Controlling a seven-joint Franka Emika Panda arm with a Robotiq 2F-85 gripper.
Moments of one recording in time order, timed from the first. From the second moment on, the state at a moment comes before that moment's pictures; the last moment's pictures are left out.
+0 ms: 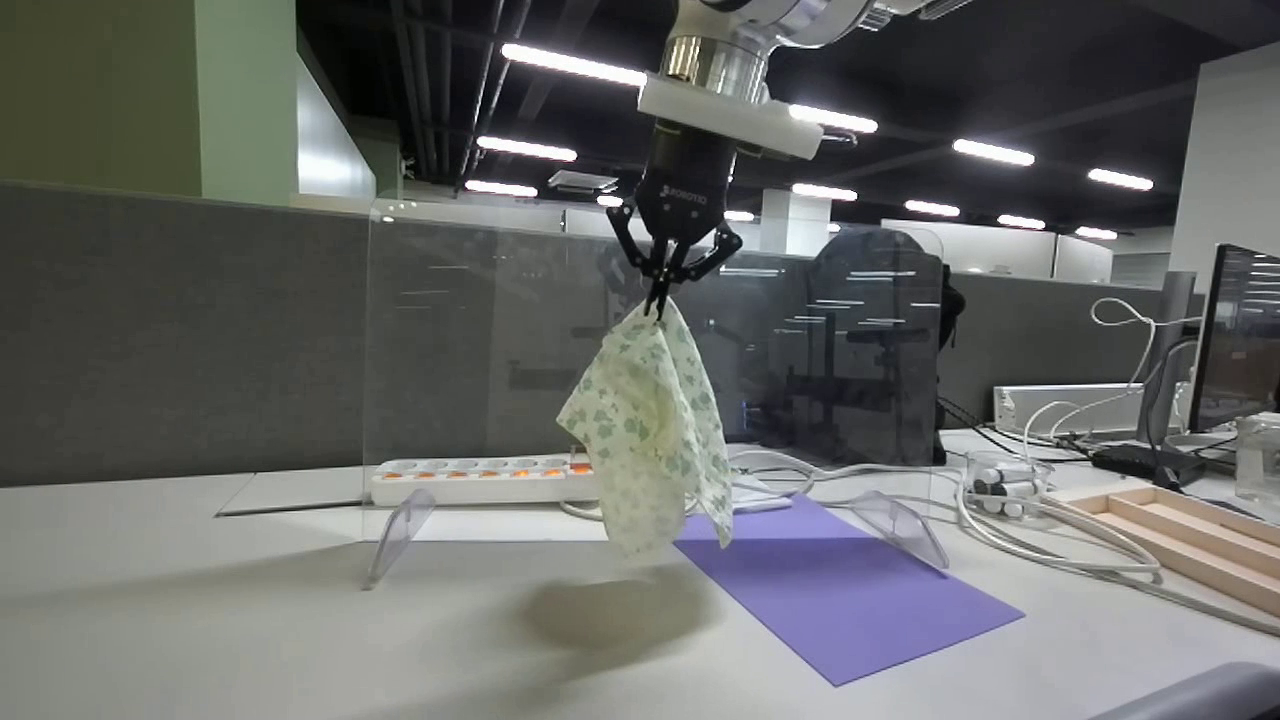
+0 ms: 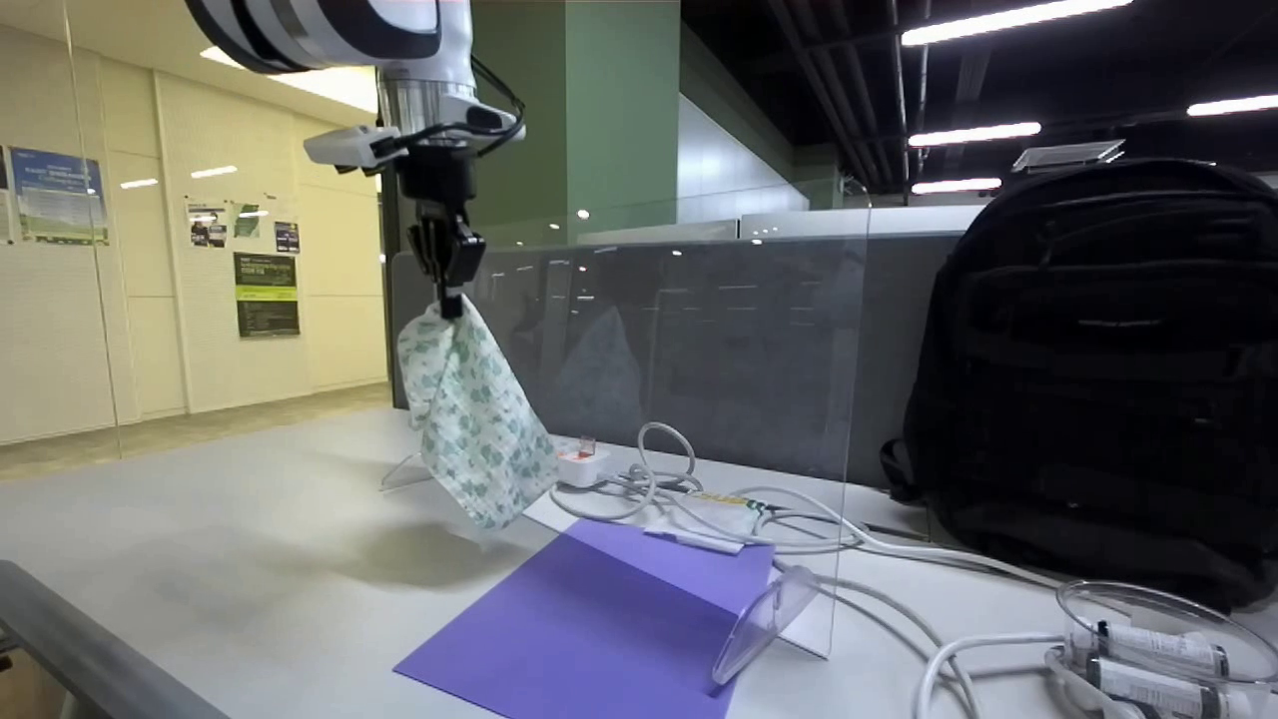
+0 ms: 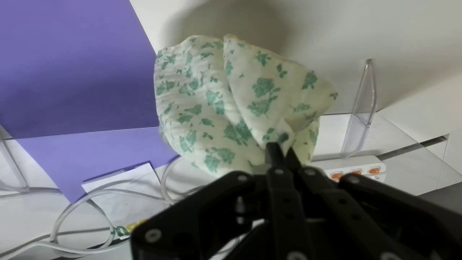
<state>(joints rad) 0.07 -0.14 0.13 -2.42 0.18 2.52 0.36</state>
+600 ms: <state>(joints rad) 0.05 -0.13 0.16 -2.40 0.03 2.78 0.63</state>
